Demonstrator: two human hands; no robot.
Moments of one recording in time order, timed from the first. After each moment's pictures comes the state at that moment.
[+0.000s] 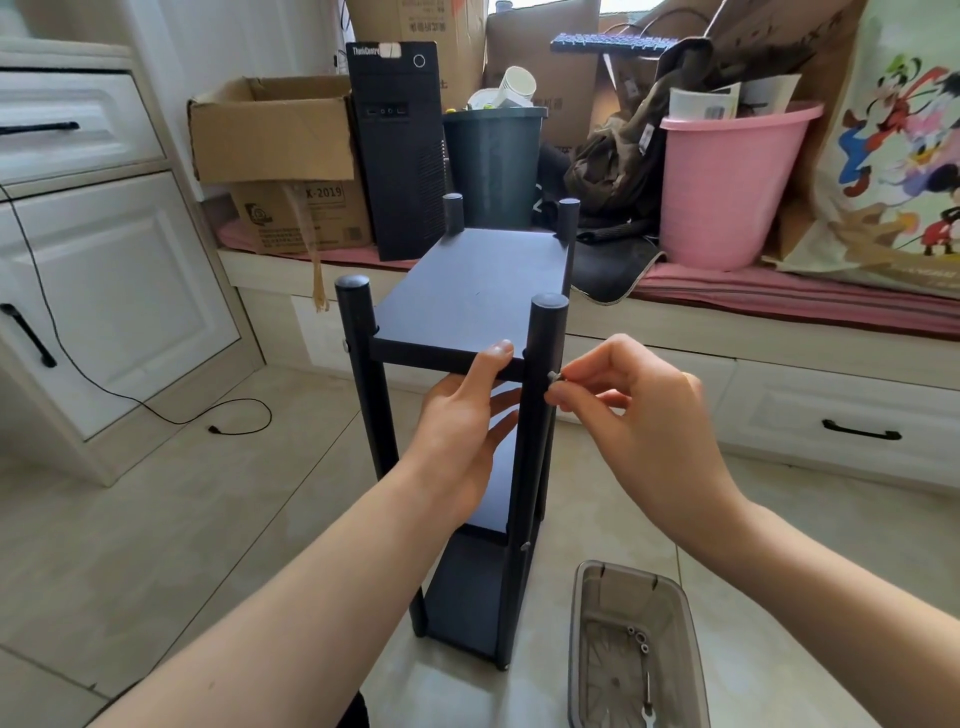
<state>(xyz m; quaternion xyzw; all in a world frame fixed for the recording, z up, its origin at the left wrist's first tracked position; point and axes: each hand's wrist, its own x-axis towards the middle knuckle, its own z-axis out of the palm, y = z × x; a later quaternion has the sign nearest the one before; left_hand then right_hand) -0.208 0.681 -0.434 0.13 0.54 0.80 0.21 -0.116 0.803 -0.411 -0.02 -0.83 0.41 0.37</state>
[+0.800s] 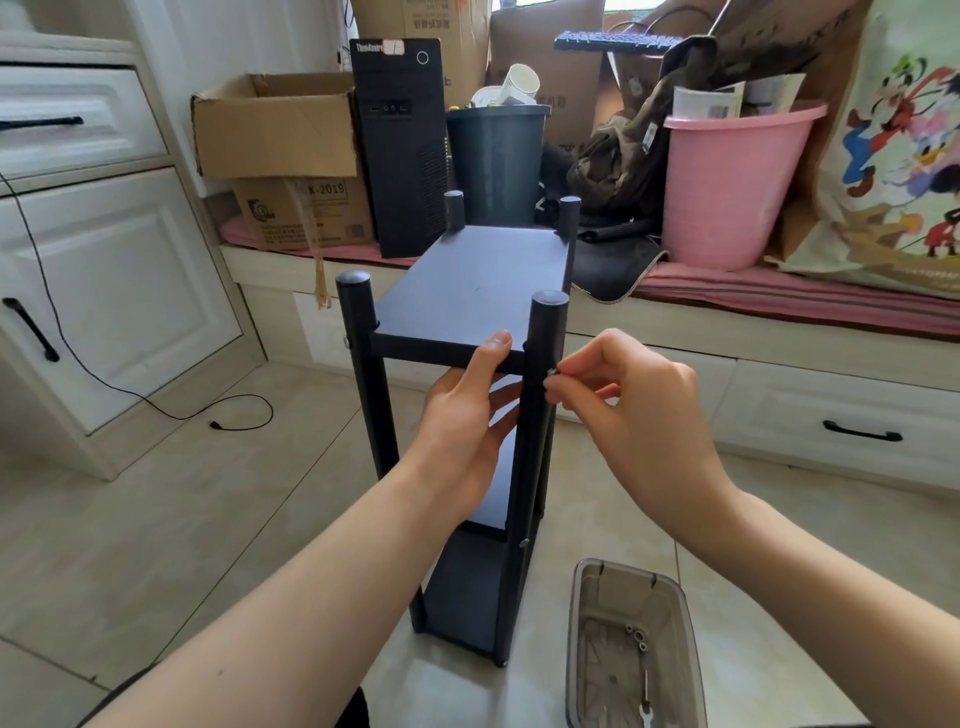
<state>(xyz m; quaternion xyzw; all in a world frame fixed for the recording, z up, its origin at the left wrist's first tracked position) -0.204 0.684 -0.431 0.12 0.52 0.82 0.20 -0.120 0.802 -0.409 -0.04 -0.86 0.37 0.35</state>
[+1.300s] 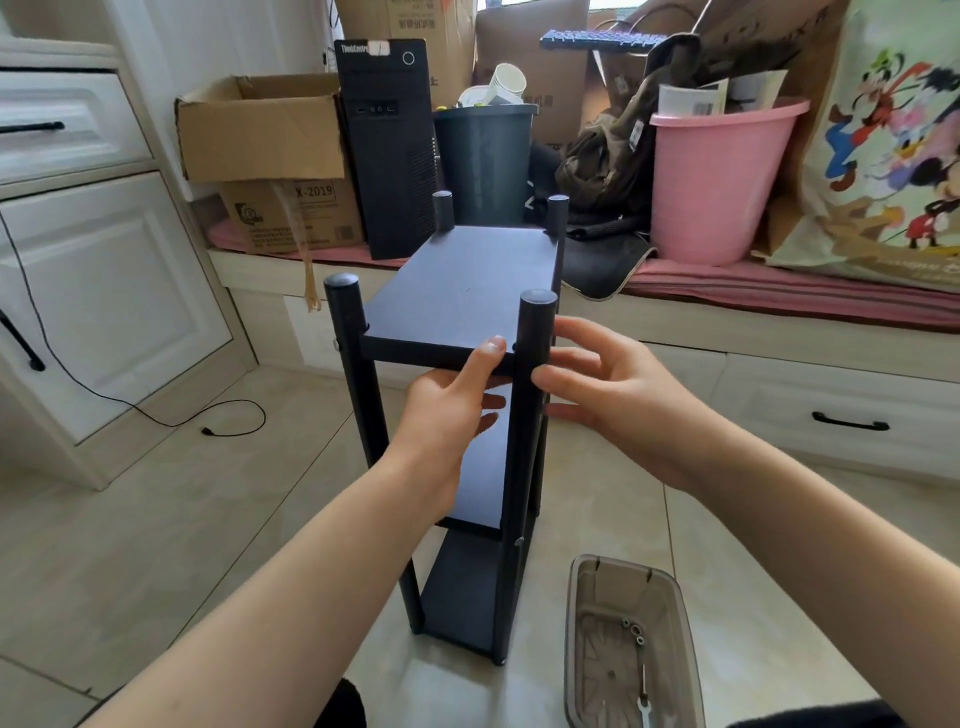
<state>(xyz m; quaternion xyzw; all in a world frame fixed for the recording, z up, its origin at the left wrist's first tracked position) -0.204 0.676 -0.423 0.11 0.65 0.73 0.16 -0.133 0.826 -0.401 -0.01 -0.75 0.65 0.10</state>
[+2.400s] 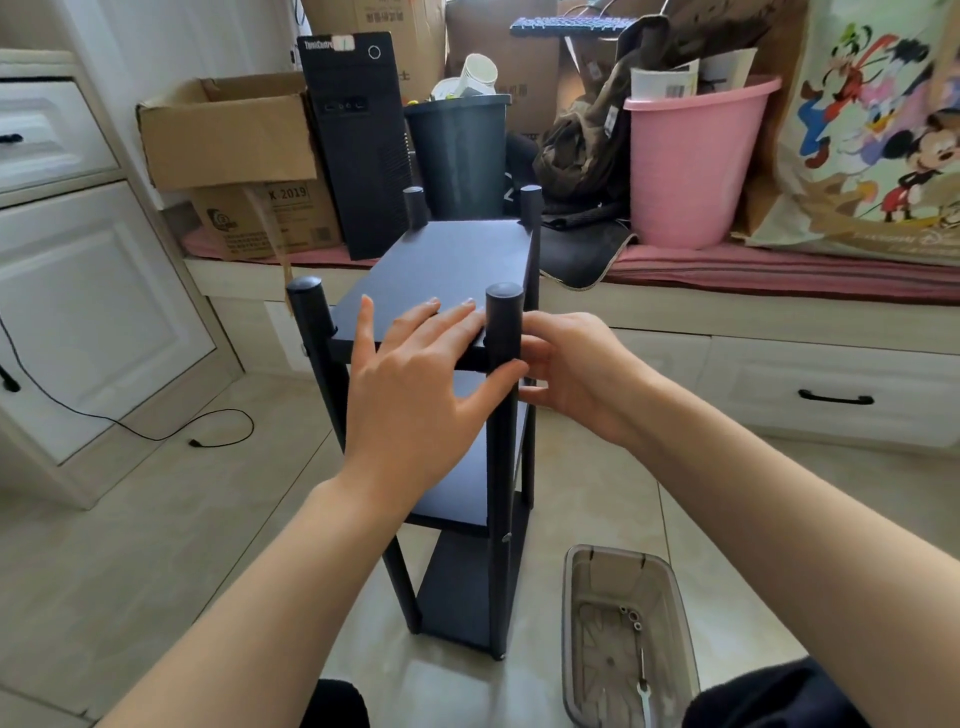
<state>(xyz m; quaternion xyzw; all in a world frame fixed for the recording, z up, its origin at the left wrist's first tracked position) -0.206 0.667 -0.413 0.37 0.84 0.28 -0.27 -0.169 0.834 -0.402 -0.06 -0.66 0.75 0.05</state>
